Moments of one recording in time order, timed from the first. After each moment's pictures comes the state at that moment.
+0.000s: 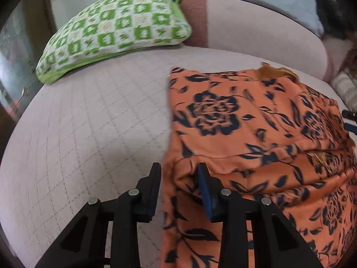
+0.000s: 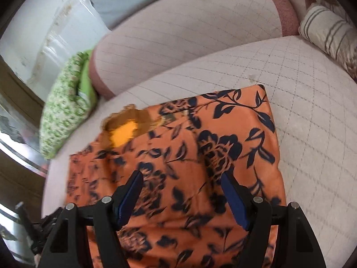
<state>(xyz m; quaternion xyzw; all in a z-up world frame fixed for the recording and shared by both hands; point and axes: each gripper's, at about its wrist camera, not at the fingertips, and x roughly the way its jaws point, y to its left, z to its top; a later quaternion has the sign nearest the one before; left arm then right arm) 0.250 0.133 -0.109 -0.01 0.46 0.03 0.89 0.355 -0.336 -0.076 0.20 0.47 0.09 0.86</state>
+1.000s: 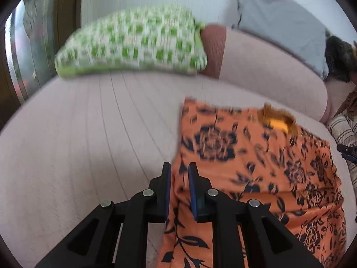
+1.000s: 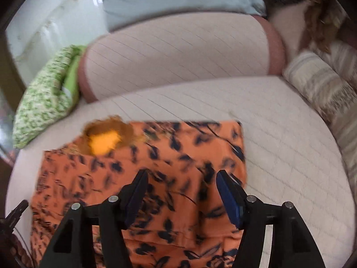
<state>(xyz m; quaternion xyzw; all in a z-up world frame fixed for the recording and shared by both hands) 0.225 0.139 -0.079 -0.08 0.36 0.05 0.93 0.340 -0.309 -0.037 0.08 0.42 0.03 0.90</state>
